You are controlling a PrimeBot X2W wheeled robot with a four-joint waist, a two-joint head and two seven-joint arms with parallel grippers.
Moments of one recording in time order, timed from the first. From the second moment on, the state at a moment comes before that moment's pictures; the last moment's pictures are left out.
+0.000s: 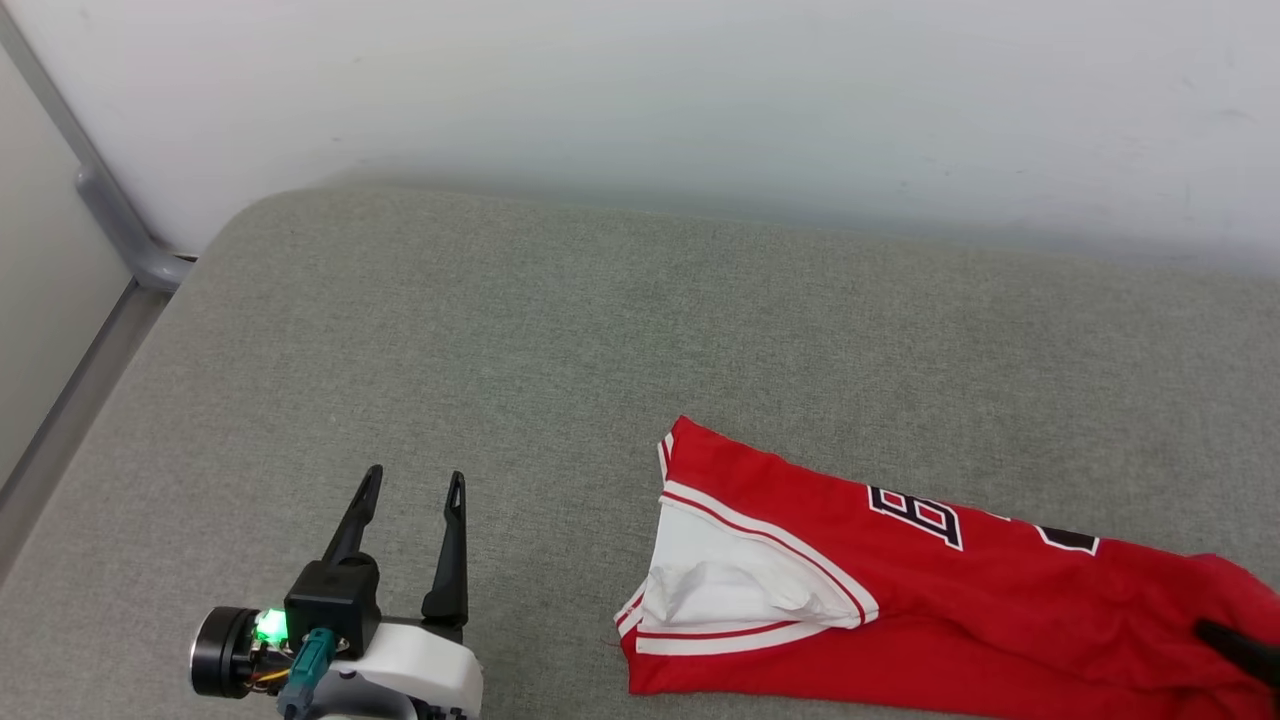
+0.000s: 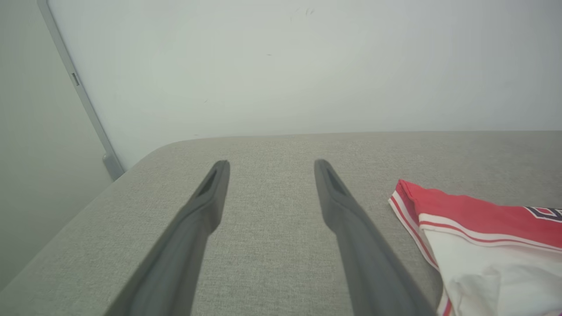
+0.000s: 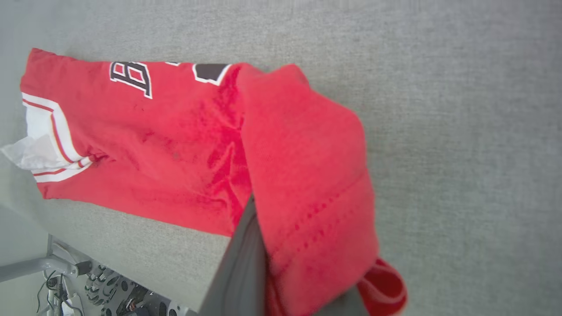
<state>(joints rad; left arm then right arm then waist) -0.04 0.16 -0.18 0.13 -0.13 0.09 -0.26 -0.10 -0.81 0.32 0.39 1.23 0.13 0.46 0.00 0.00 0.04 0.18</state>
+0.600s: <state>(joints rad) -0.06 0.11 -0.14 0.13 -0.09 0.02 -0.26 -0.34 -0.58 0.48 0.06 0.98 0.13 0.64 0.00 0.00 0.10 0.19</state>
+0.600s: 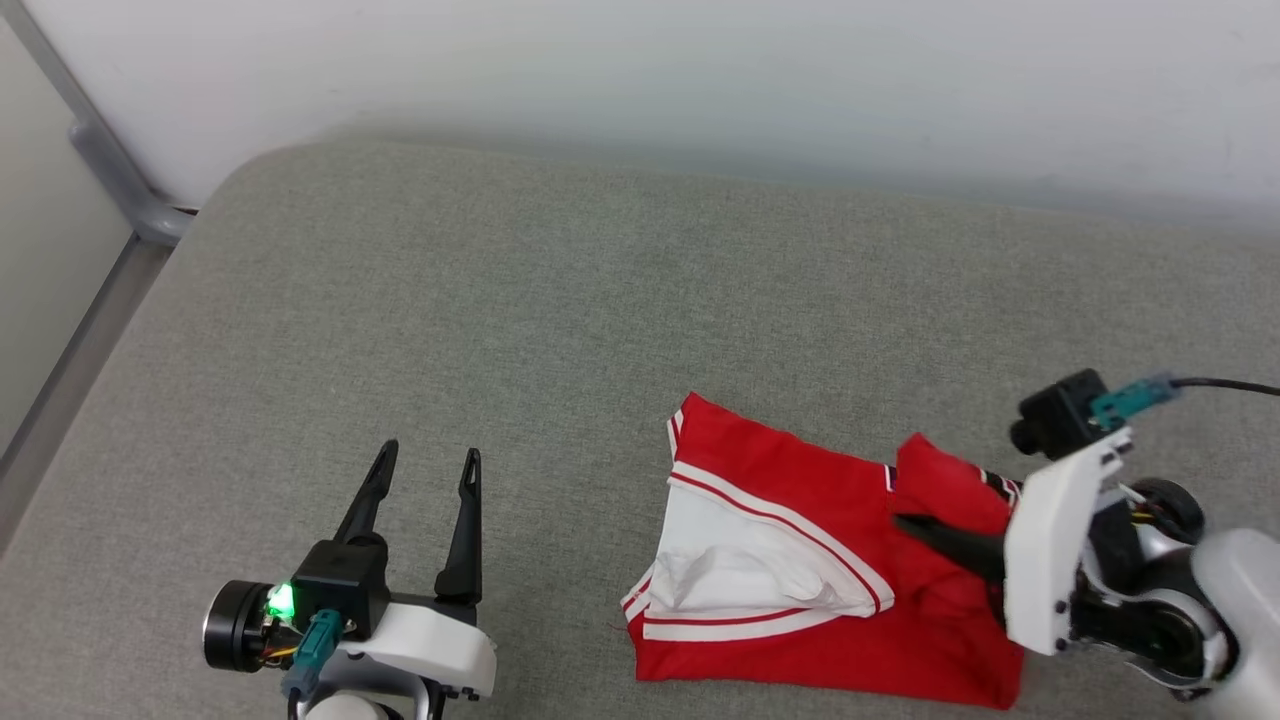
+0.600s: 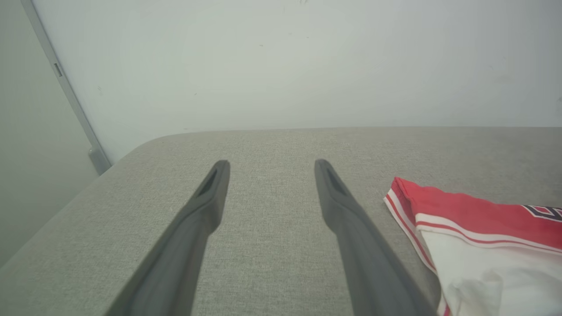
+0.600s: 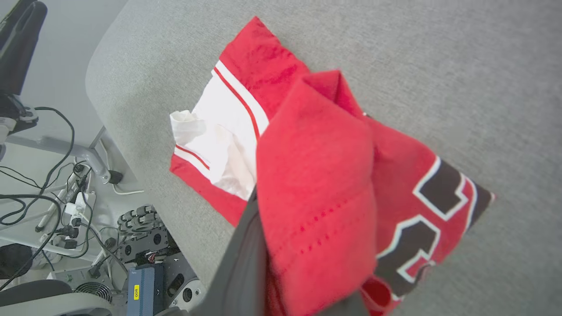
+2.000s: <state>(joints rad) -0.05 0.06 -0.08 0.14 -0.04 -0.01 -0.26 -0.46 -0.37 0.38 0.24 0.46 0.13 -0.07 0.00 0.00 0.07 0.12</state>
